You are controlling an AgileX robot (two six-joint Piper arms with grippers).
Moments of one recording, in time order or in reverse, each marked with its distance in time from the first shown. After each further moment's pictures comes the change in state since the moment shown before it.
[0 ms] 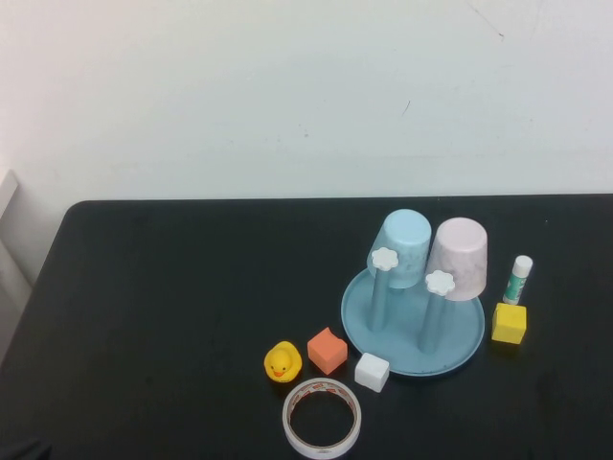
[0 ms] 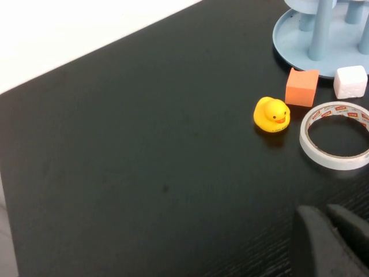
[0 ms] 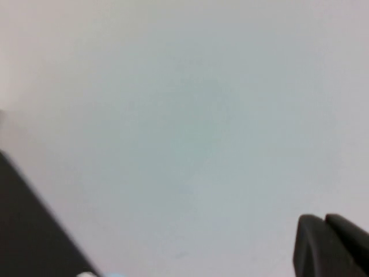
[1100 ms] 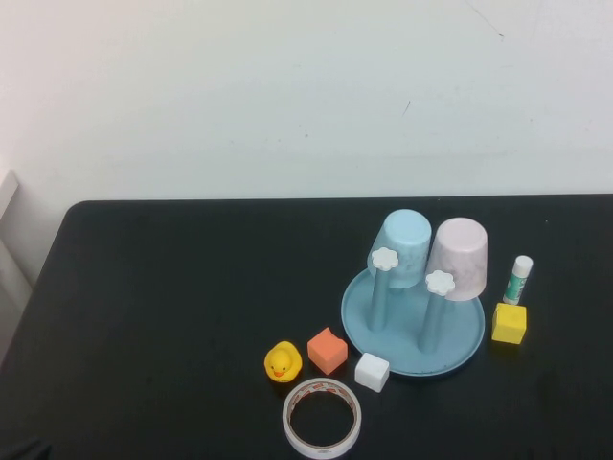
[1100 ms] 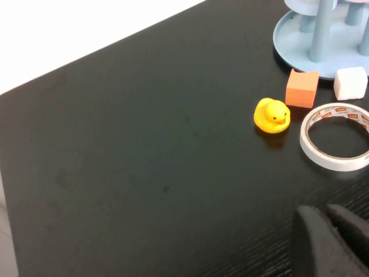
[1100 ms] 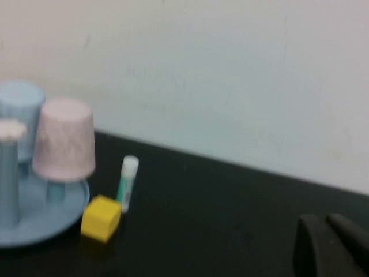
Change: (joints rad) right arm 0.169 -0.010 0.482 -1.140 -0.588 1.299; left arm 0.000 0.000 0.000 0.002 -0.002 -0.004
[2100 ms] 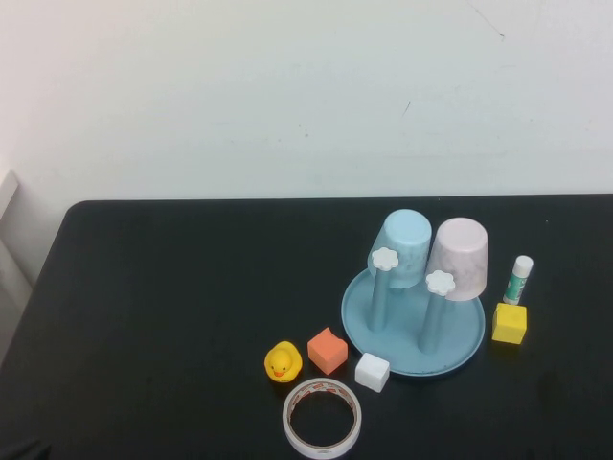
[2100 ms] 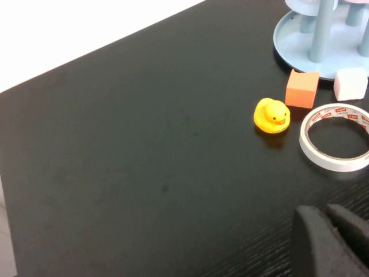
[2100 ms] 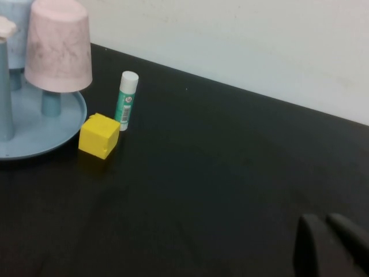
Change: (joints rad) right arm -0.011 0.000 -0.003 -0.095 0.211 0.042; left arm 0.000 0.000 0.000 0.000 0.000 -0.007
